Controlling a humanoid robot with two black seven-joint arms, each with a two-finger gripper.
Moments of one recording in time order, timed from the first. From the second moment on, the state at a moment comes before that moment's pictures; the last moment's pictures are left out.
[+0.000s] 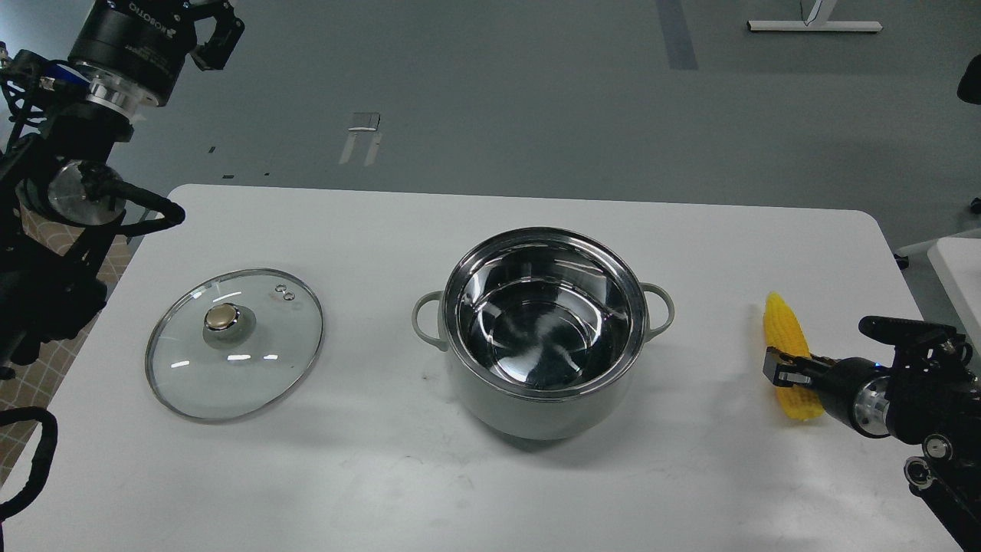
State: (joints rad) left arm -0.74 0.51 -1.15 -0.94 0.32 -0.38 -0.33; right arm 0.15 -0.52 1.18 1.35 -2.07 0.43 -0.11
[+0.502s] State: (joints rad) left arm -0.74 0.51 -1.15 -0.94 0.31 -0.38 -0.33; right arm 0.26 -0.33 1.29 1.70 -1.99 0.37 -0.10
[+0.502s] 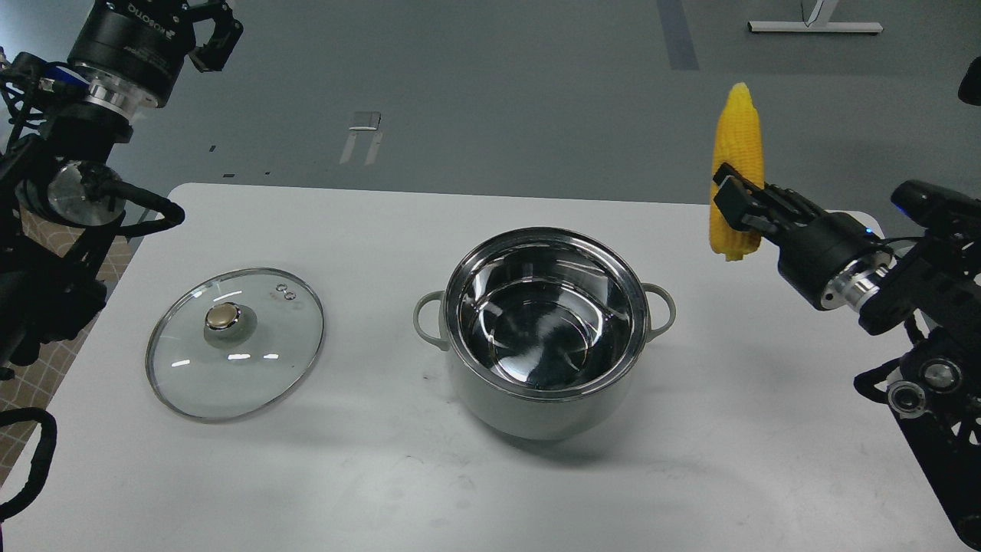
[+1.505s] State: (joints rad) left arm -0.74 0.52 -1.16 -0.94 0.31 -0.33 -0.34; right arm 0.35 -0.27 0.84 1.68 -2.01 0.37 -0.11
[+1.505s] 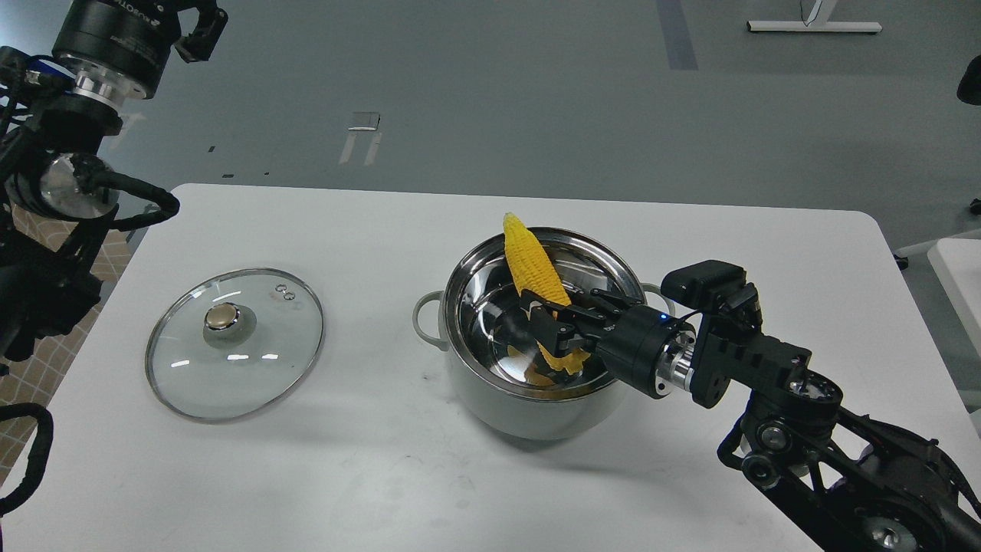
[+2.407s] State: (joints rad) left arm -0.74 0.52 -1.16 -0.94 0.31 -0.35 -0.33; right arm 0.60 -0.04 1.30 1.56 -1.84 0.35 -0.10
